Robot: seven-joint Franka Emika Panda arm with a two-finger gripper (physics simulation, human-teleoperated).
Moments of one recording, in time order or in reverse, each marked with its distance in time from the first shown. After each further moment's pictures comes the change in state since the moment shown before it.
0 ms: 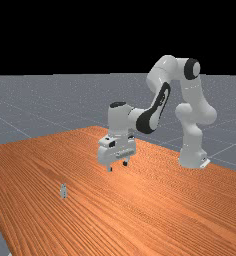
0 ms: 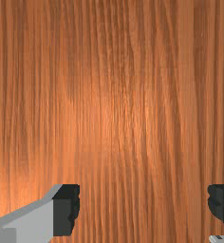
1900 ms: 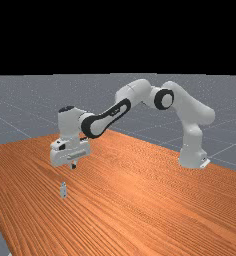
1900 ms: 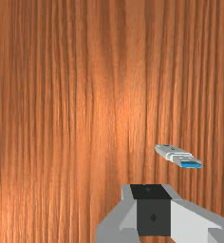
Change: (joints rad) arm -0.208 0.564 -0.054 0.901 0.028 -0.392 -0.278
